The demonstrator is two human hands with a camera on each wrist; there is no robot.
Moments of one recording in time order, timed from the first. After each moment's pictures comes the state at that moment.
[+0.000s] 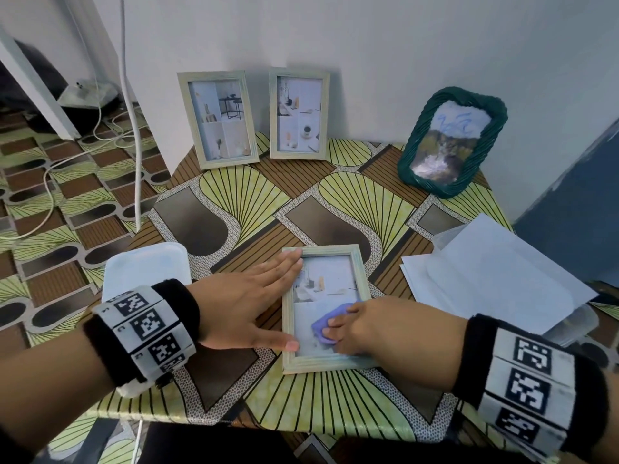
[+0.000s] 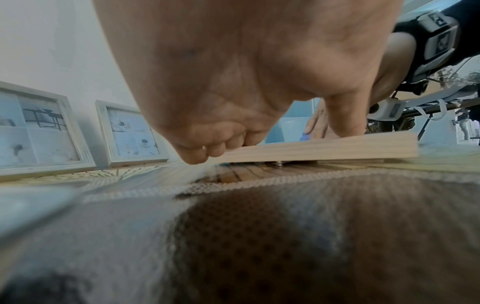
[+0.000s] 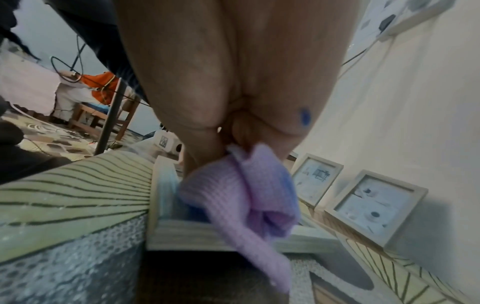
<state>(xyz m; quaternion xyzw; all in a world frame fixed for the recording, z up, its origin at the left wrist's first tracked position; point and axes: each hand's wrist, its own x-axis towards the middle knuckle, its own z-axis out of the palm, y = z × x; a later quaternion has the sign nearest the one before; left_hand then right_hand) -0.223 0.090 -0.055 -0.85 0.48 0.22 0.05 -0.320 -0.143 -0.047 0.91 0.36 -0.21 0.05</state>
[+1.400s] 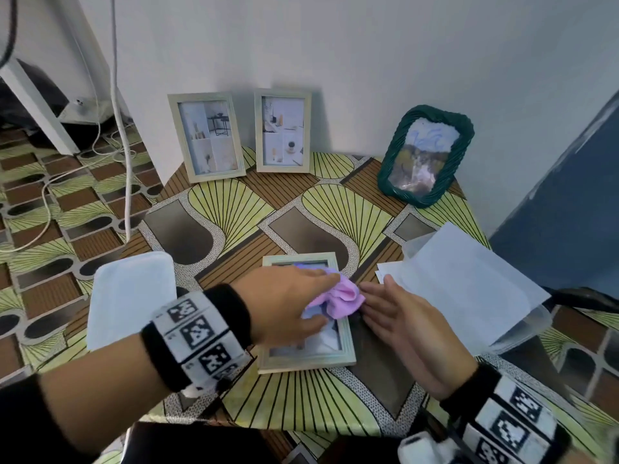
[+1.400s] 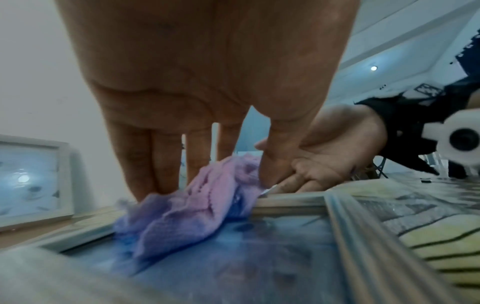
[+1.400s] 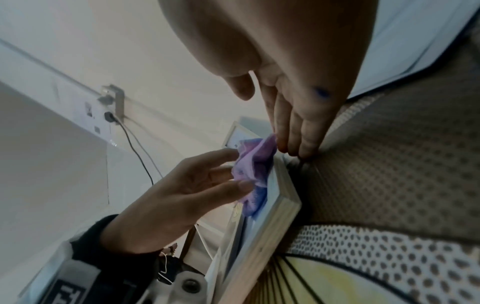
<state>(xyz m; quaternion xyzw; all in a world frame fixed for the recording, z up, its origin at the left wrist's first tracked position) -0.260 0.016 -0.024 -0.86 0.50 0.06 -0.05 -0.358 -0.176 -0.062 0.54 -0.22 -0.03 -0.81</state>
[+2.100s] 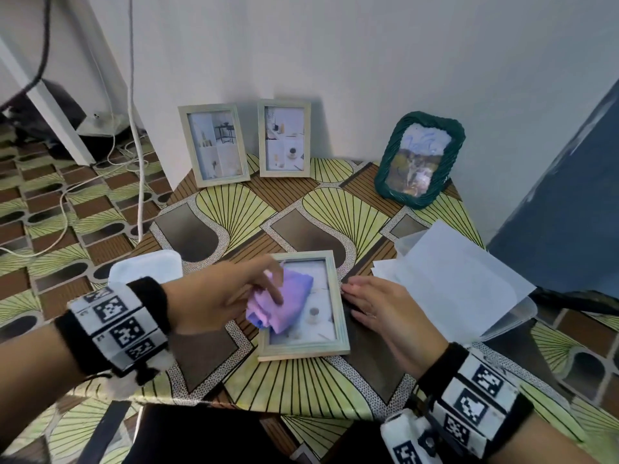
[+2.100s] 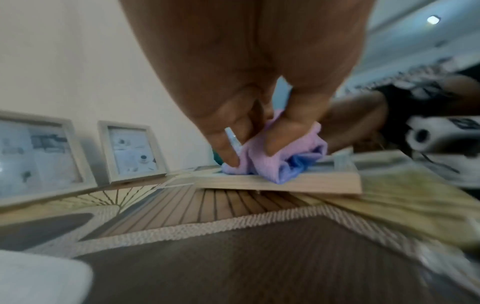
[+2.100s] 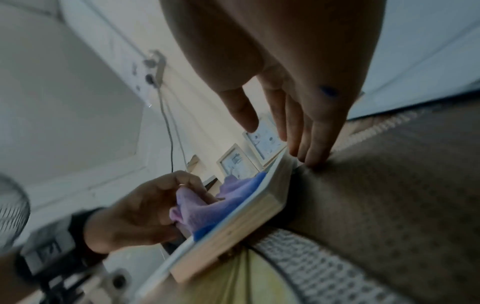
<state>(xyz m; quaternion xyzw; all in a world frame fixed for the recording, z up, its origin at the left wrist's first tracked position) -0.254 0.087 -0.006 -0.83 0.47 0.19 -0.23 -0.353 -0.164 -0.056 0.65 -0.22 -0.03 -0.73</state>
